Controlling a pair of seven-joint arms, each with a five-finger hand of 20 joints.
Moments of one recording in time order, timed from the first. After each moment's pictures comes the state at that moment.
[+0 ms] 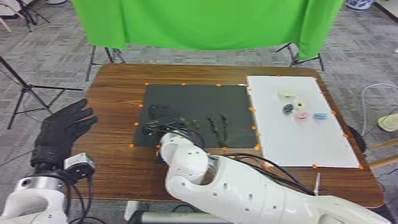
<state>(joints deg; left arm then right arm) 131.9 -61.2 -103.5 -132.2 56.5 20.8 0.8 -54.9 -80.0 17.3 -89.8 -122.9 6.7 48.0</state>
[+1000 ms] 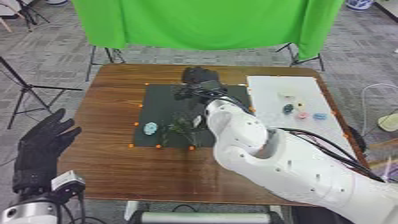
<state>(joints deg) 143.1 -60.8 -103.1 -135.0 50.9 29.0 16.4 -51.2 -60.4 27.3 -106.7 -117.9 4.0 43.0</state>
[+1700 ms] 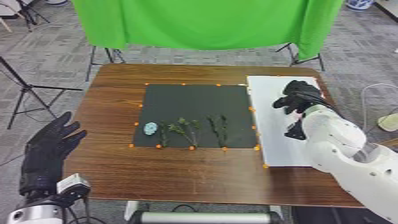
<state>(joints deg) 143.1 -60.5 -100.9 -135.1 50.7 29.3 17.1 -71.7 -35.1 51.7 -108.8 -112.2 0.5 45.7</state>
